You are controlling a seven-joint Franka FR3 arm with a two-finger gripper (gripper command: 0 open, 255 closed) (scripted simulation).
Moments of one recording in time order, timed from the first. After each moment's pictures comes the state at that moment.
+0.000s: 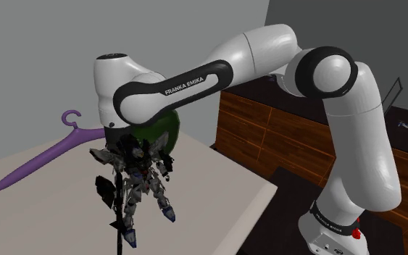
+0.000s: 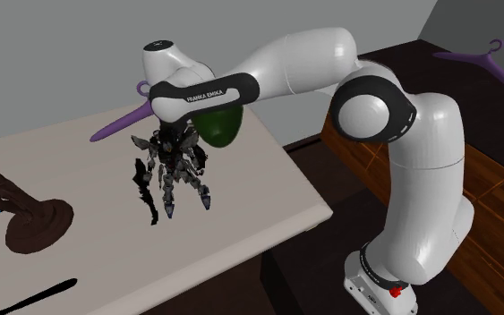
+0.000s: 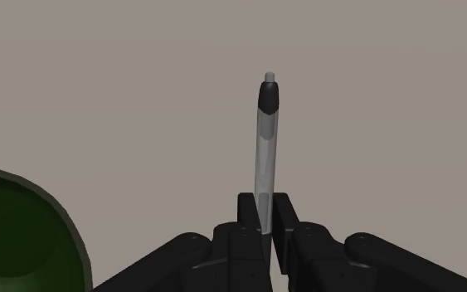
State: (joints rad) arm 0.20 0.54 0.52 -1.47 -0.22 2.04 0.73
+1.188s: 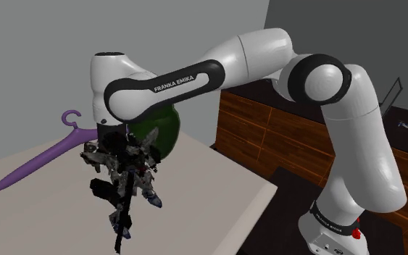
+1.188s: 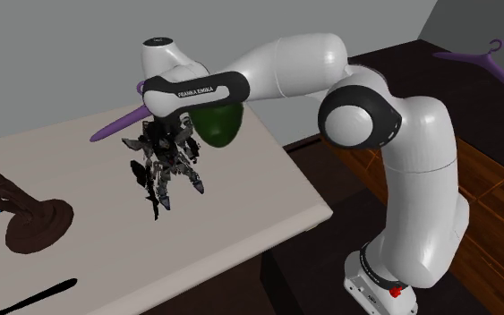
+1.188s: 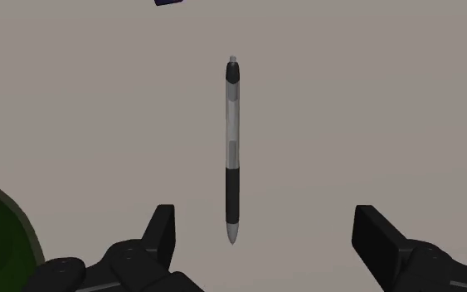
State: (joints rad) arm 0.30 0.58 0.39 -1.39 -0.10 2.06 0.72
